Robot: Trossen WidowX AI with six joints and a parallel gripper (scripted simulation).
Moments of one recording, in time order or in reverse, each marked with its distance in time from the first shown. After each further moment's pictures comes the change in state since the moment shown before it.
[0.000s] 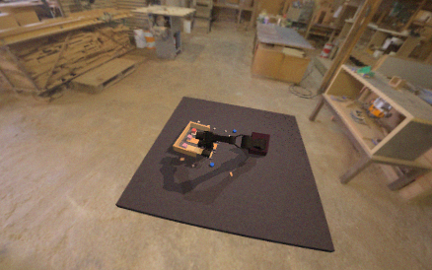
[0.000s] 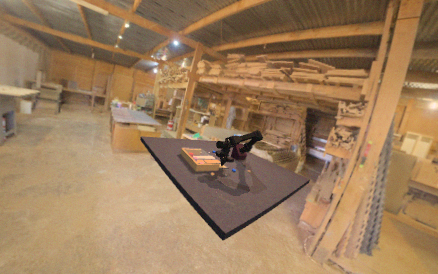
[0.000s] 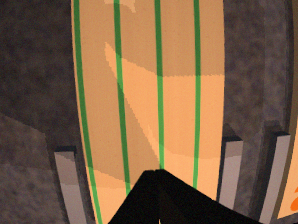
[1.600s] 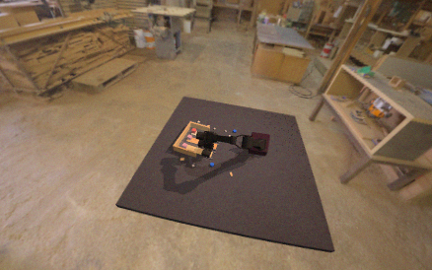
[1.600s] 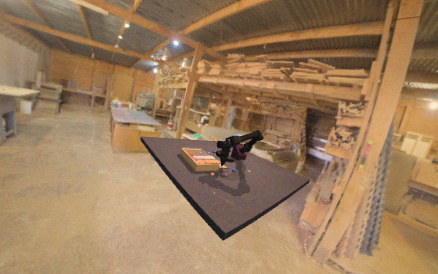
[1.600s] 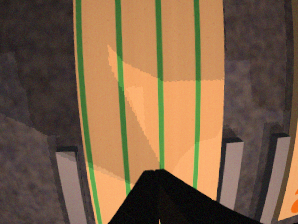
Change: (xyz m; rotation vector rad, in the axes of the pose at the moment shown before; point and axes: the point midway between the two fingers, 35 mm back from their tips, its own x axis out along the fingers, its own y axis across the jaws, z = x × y) arm 0.000 0.000 -0.001 -0.003 -0.018 0.004
